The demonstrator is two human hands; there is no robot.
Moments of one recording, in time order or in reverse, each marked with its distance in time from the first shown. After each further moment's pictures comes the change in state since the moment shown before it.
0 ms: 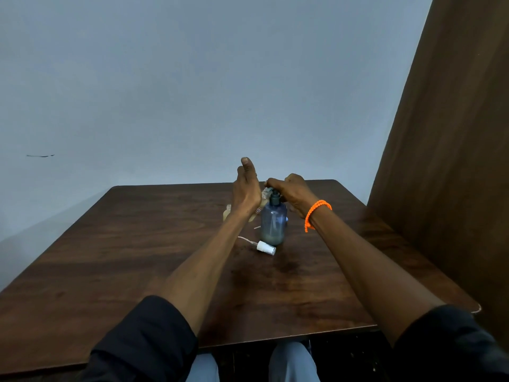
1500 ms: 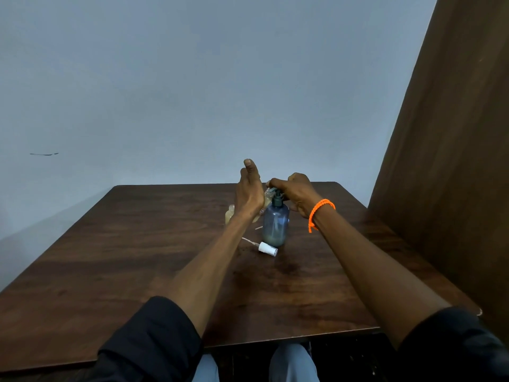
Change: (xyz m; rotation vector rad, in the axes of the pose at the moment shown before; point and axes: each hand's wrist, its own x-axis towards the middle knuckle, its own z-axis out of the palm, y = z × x) left_hand -0.001 -0.002 0.002 -0.014 -0.005 0.028; right_hand -0.012 -0.013 -0.004 0.069 0.027 0.027
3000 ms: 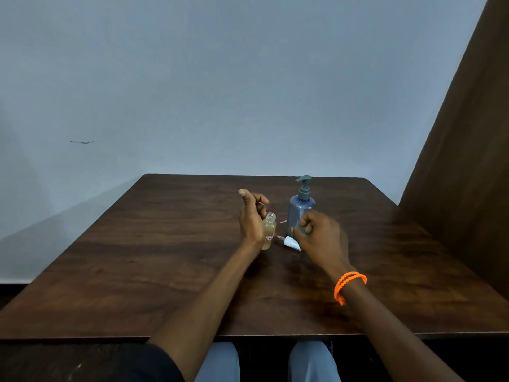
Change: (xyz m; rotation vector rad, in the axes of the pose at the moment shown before) left_hand -0.032 -0.084 -0.034 -0.533 0.168 -0.094; right_hand -0.084 0.086 0.022 -0.689 0.198 -0.349
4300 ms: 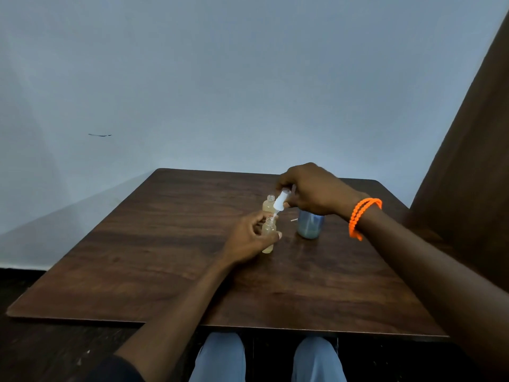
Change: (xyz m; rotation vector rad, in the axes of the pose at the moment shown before) left_hand -0.015 0.010 -0.084 0.623 -0.526 0.194; right_hand 0.059 -0.107 -0.075 -0.291 -0.437 -0.518
